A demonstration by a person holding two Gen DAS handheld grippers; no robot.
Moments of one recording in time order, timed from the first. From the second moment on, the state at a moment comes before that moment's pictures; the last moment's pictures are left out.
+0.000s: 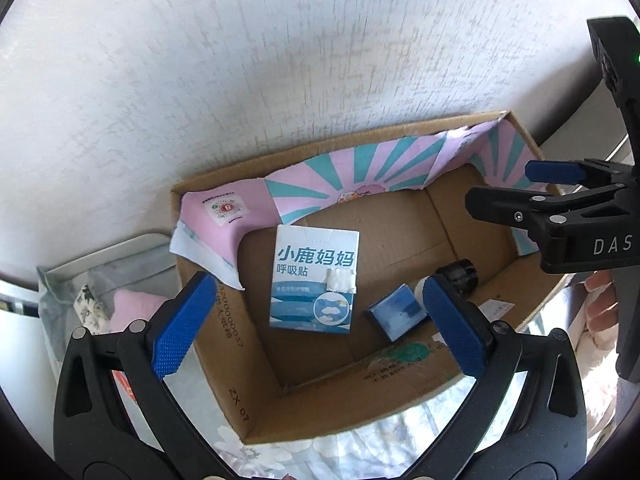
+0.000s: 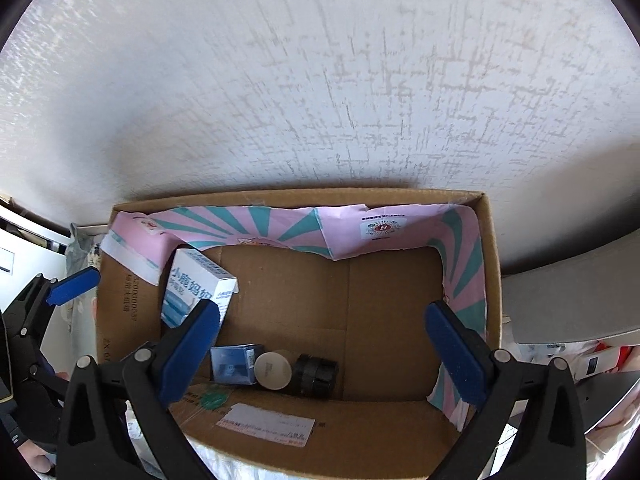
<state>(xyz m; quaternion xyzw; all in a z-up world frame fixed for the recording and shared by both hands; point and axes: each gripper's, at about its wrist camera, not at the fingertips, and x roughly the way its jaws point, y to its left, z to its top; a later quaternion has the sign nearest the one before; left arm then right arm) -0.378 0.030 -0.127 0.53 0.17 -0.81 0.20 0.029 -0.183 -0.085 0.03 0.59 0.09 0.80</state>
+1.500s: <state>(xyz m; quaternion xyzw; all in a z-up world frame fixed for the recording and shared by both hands) -0.070 0.059 0.021 0.32 0.24 -0.85 0.35 -0.194 -0.082 0.032 -0.02 0.37 0.19 0.91</state>
